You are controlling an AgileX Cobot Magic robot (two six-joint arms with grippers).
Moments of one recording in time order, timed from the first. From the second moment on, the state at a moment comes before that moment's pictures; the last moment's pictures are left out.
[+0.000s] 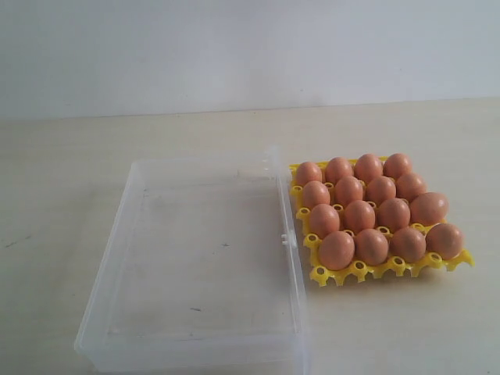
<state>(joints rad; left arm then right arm) 0.04 0.01 0.00 -0.05 0.37 0.03 0.17 0.87 -0.70 -0.69 0.43 0.69</state>
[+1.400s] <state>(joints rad) 0.04 0.01 0.00 -0.05 0.37 0.03 0.15 0.01 0.00 0.02 0.31 0.29</state>
